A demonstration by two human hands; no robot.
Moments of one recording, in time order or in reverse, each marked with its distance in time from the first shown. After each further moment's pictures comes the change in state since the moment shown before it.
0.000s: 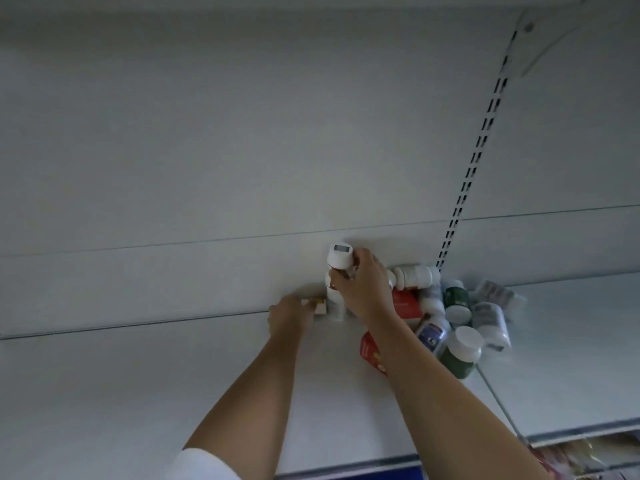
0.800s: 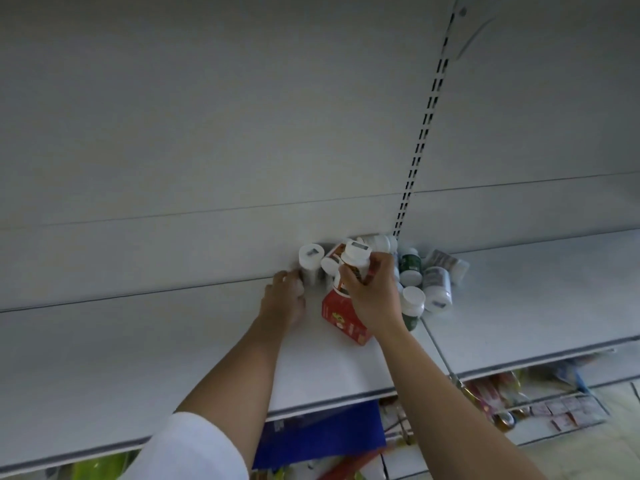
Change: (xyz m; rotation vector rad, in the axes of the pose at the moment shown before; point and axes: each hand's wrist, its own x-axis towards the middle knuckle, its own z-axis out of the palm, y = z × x) left_hand -0.053 0.002 0.031 0.288 -0.020 0.441; right_hand -0.082 0.030 -0.067 0.344 0.143 0.171
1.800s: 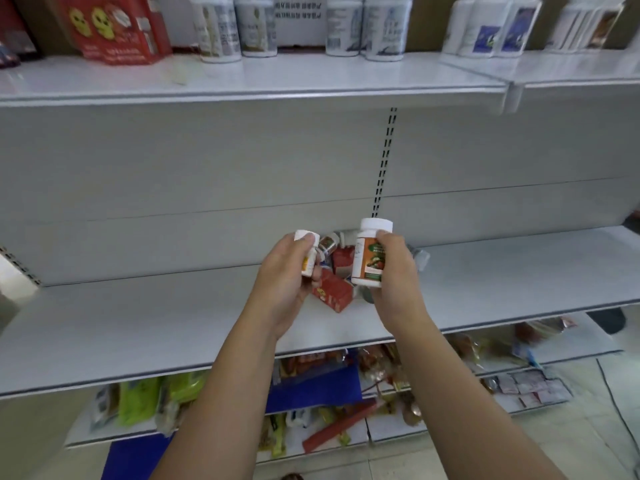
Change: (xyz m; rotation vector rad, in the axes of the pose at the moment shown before) left_hand -0.247 0.155 -0.174 -1.439 0.003 -0.013; right_hand -0.106 -0.145 -0.124 0.632 -0.127 0.263
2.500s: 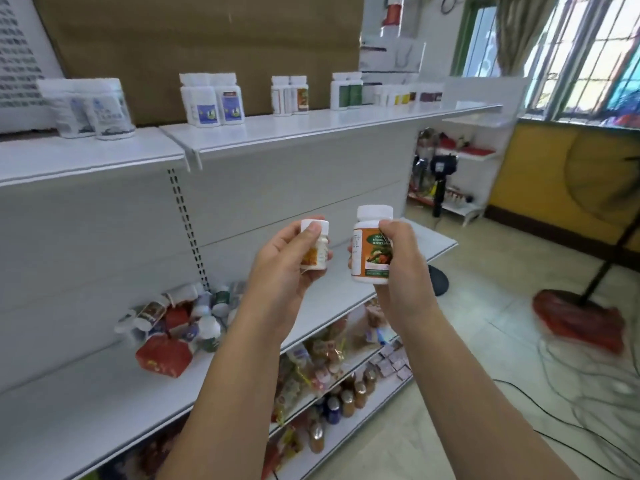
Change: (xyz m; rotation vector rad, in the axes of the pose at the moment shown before) left_hand -0.096 -0.019 0.275 -0.019 -0.483 0.001; right_hand -0.111 -0.160 -0.230 -0.052 0.282 -0.407
